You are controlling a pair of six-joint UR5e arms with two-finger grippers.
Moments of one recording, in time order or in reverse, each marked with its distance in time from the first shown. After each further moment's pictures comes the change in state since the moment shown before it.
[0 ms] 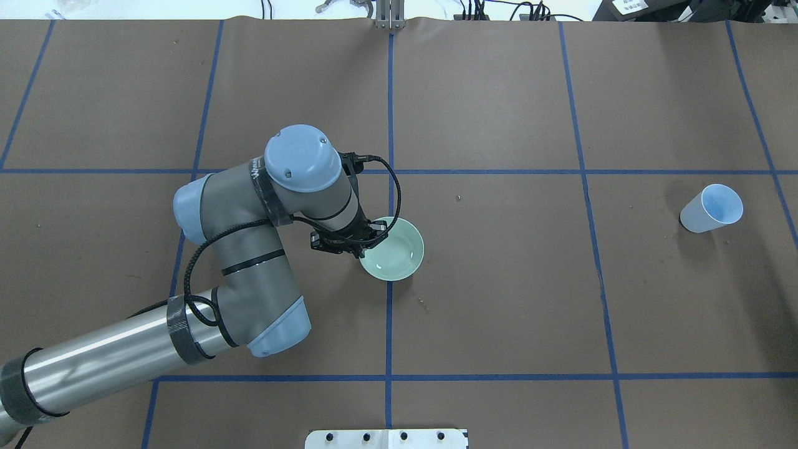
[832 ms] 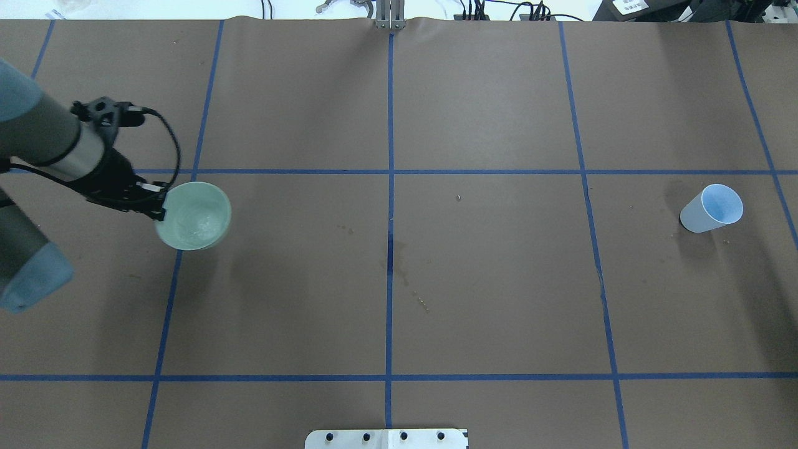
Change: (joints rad) left arm -0.351 0.561 -0.294 -0.024 -0.201 0.533; right arm 0.000 0.000 -0.003 -0.012 0.012 0.000
